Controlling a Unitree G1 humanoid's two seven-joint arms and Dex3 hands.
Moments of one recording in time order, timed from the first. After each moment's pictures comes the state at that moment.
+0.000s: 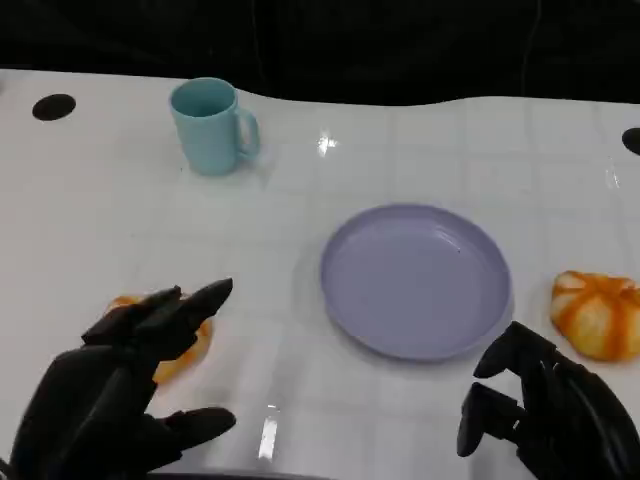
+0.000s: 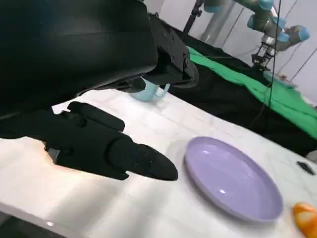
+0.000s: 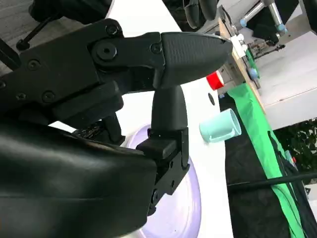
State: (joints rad) left arm 0.30 0.23 0.00 -0.38 0.58 -0.24 -0.09; right arm 0.25 0.00 -0.01 -0.22 0.41 0.24 0.33
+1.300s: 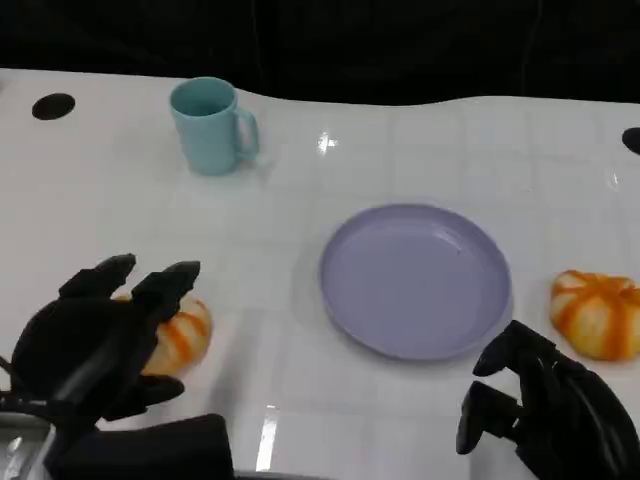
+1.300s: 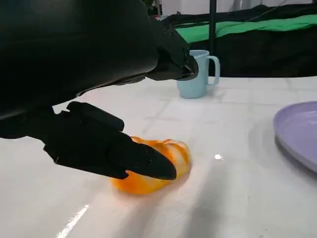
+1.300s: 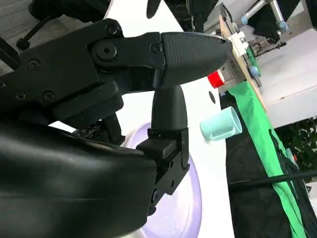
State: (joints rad) left arm 0.08 0.37 -0.13 -0.29 0.92 0.08 -0.19; right arm 0.24 0.00 -0.01 -0.21 0.41 0.24 0.32
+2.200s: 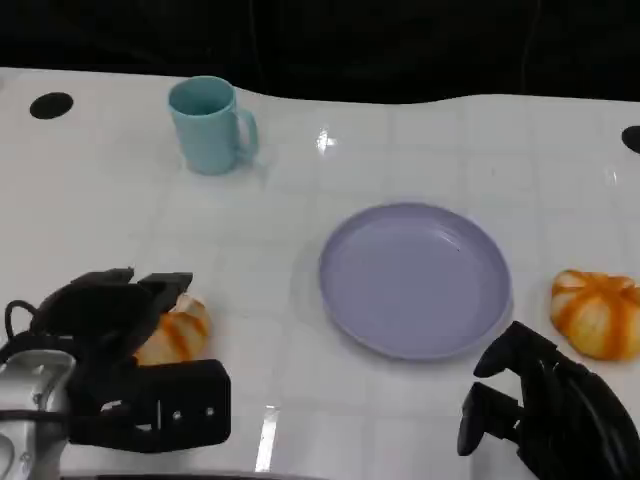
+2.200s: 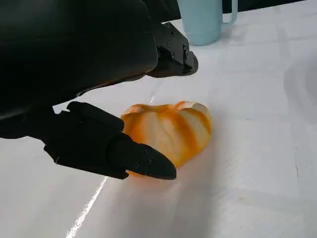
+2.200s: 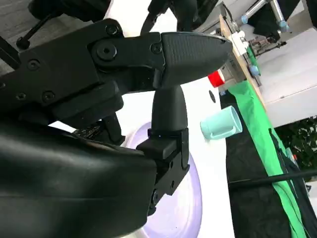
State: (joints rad) left arm -0.19 0.44 -0.27 0.06 0.86 0.12 -0.32; right arm 0.25 -0.01 -0.01 -0.21 0.41 0.24 0.32
